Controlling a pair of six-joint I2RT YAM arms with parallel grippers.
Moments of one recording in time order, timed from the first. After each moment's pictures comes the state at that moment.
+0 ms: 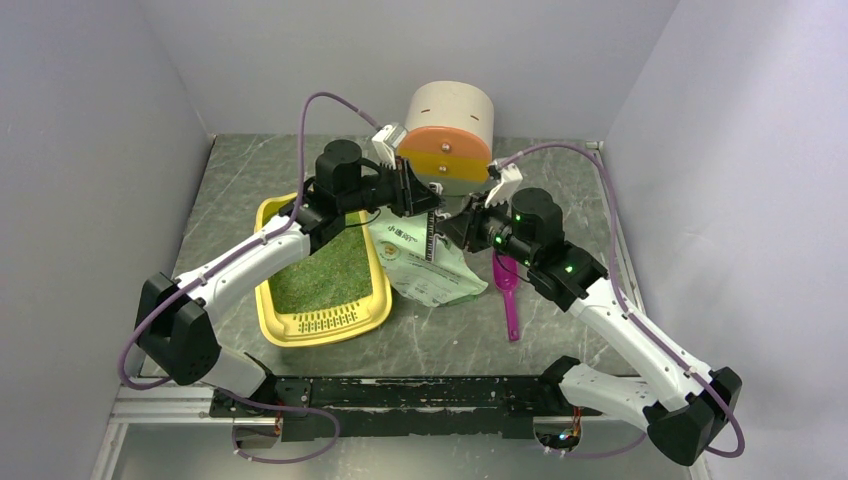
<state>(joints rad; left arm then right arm) -0.66 1.48 1.23 0.09 0.53 -0.61 0.65 1.01 0.99 -0.27 -0.10 0.42</state>
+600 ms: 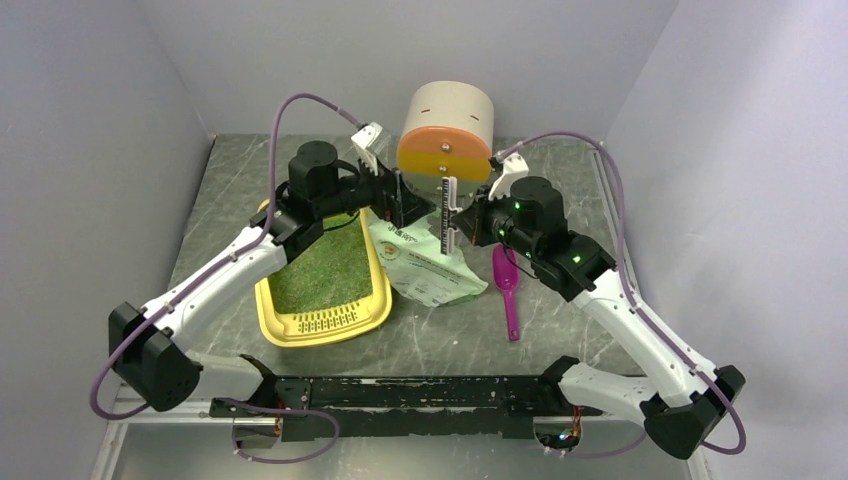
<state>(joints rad) -0.63 1.35 1.22 0.00 0.48 -0.41 0.65 1.04 1.11 -0.44 0.02 0.35</state>
